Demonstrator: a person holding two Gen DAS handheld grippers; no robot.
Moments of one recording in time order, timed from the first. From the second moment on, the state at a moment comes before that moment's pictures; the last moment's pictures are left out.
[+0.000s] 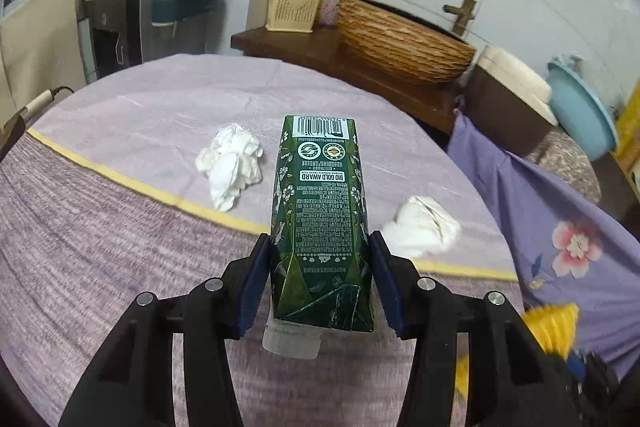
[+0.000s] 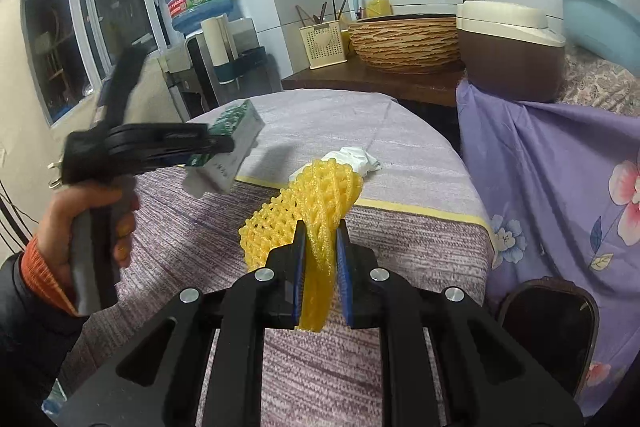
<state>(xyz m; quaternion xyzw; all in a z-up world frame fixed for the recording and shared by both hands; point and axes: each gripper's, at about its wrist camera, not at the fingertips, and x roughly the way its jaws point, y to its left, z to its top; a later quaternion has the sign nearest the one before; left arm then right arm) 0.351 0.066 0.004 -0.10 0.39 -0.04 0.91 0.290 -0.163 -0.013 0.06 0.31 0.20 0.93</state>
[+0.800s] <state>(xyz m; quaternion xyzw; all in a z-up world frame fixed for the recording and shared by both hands) 0.191 -0.078 -0.004 -0.05 0.33 -0.21 0.92 0.181 -0.299 -0.056 0.12 0.31 0.03 0.94</state>
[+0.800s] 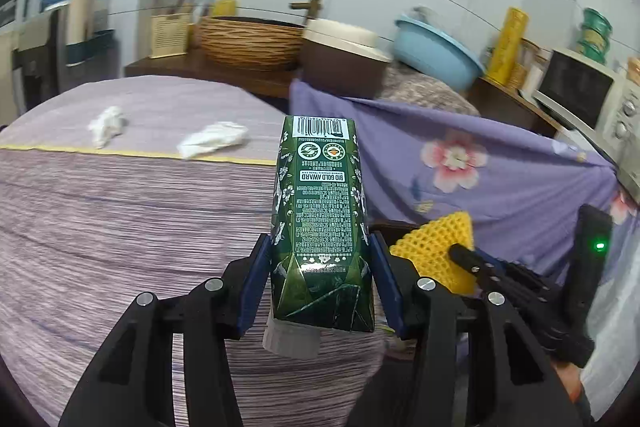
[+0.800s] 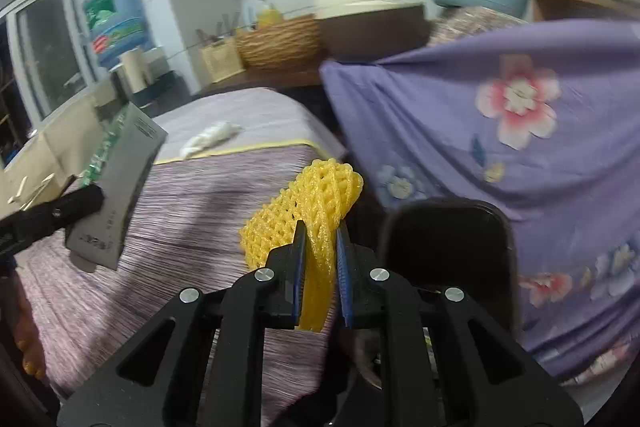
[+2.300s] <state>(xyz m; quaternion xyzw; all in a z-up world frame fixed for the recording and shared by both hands) 0.195 -0.257 -0.123 0.06 0.44 -0.31 0.84 0.156 -0.426 -0.175 0.17 0.39 -0.14 0.89</state>
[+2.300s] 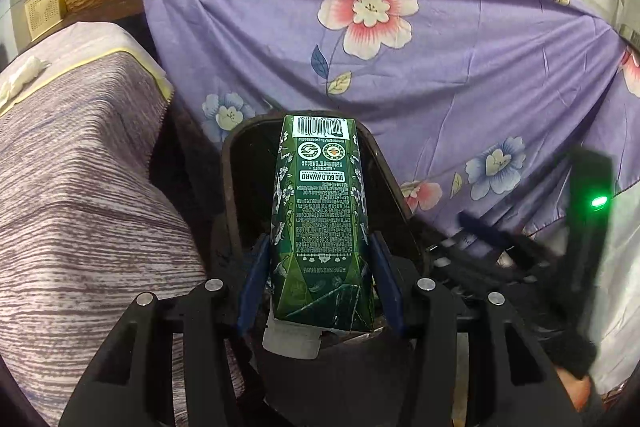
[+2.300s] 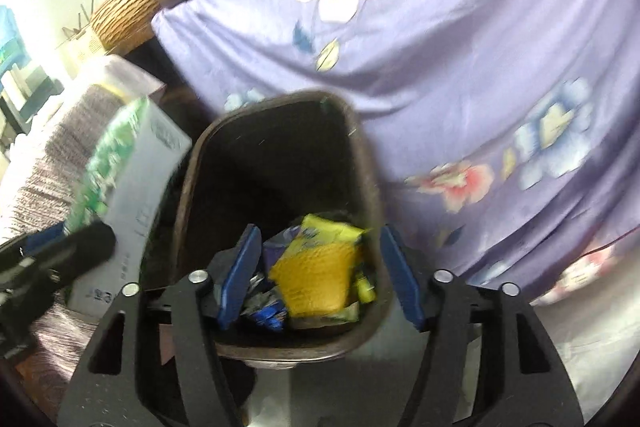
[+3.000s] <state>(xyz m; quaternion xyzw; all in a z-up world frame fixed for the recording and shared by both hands) 0.202 -0.296 -0.172 0.12 0.46 -0.32 0.82 0.124 -0.462 -0.136 0.19 0.35 -0.20 0.89</state>
